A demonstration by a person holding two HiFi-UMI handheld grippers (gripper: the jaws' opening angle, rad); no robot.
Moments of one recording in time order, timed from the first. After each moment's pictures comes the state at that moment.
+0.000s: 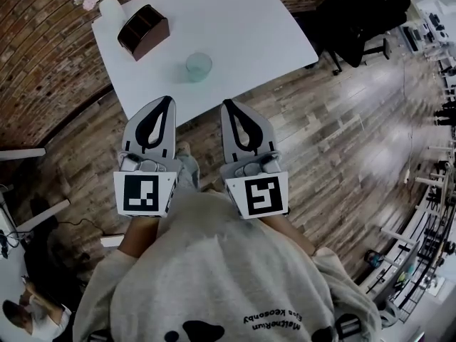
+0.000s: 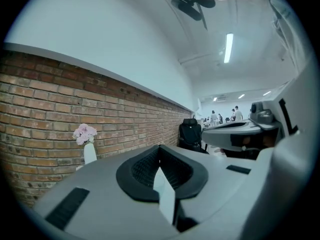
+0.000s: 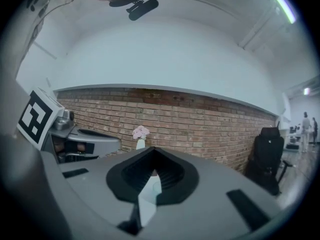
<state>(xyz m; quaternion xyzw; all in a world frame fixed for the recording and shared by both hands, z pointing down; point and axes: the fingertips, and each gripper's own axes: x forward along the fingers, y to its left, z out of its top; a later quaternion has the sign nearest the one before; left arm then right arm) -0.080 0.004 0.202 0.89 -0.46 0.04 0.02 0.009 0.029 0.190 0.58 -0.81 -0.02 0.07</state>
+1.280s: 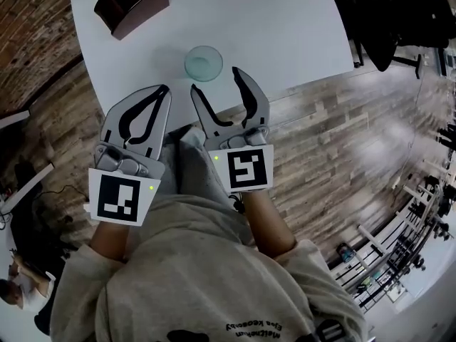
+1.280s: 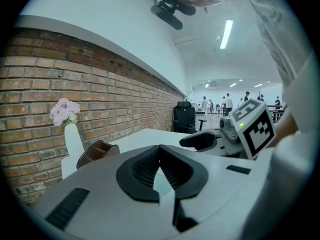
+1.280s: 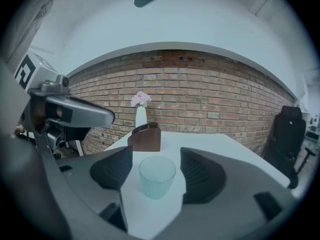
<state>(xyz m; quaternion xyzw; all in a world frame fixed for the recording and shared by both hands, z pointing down) -0.060 -0.093 0.311 0.90 -0.40 0.15 0.05 0.008 -0.110 0.350 0.51 -0.84 0.06 0.16</state>
